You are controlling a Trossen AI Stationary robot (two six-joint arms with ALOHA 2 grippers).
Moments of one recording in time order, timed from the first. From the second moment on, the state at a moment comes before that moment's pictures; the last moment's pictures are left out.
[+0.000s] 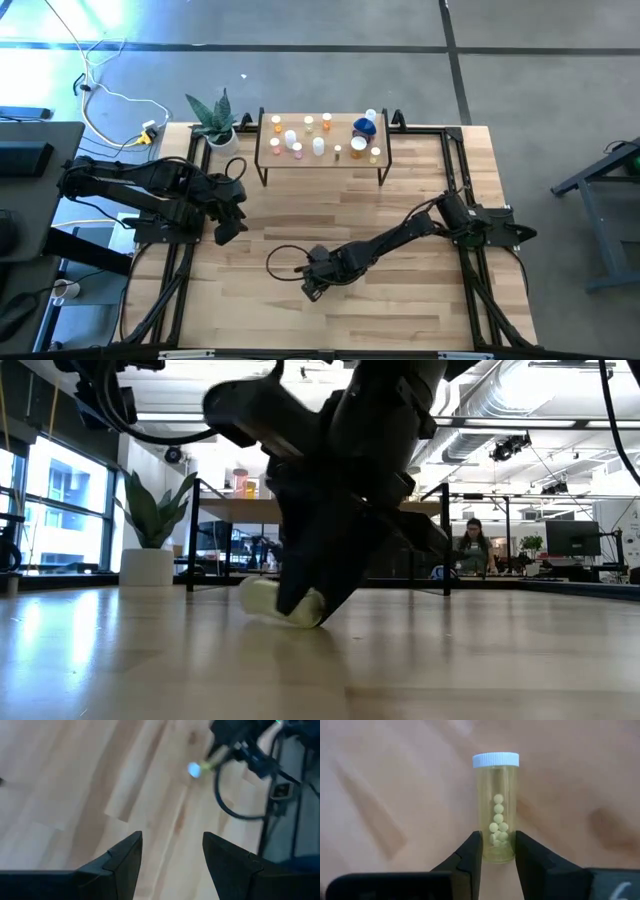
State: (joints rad) left arm 0.01 0.92 0.94 -1.00 0.09 -0.57; right arm 0.35 2.21 1.62 -0.58 0.08 1.14
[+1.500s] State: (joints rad) left arm 0.01 1.00 0.94 -0.46 0.24 -0.31; right arm 0.27 1.93 1.62 -0.21 0.29 0.65
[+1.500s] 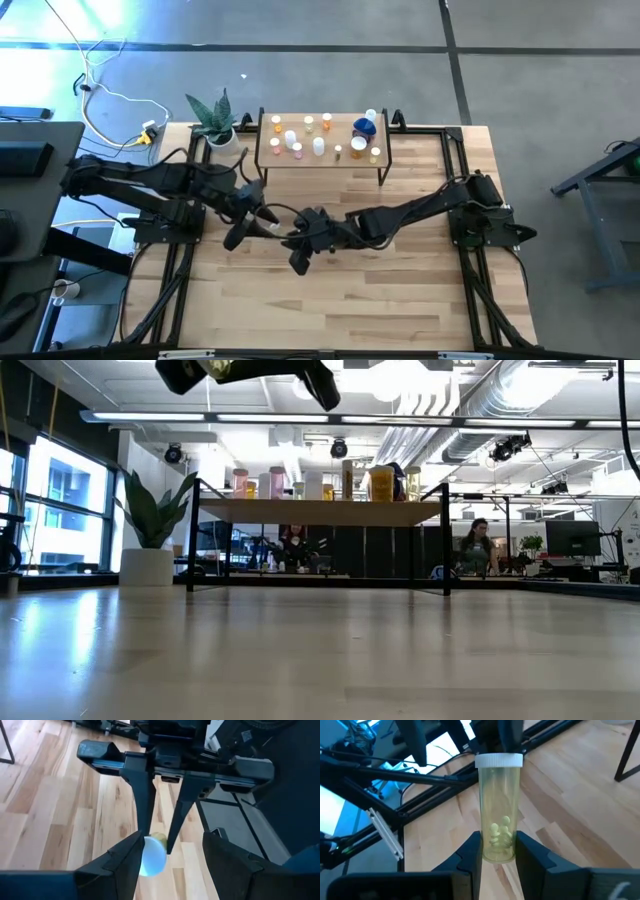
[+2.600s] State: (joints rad) left arm 0.02 1.03 0.94 -0.47 0.27 -0.36; right arm 0.27 1.93 1.62 -0.19 0.29 0.65
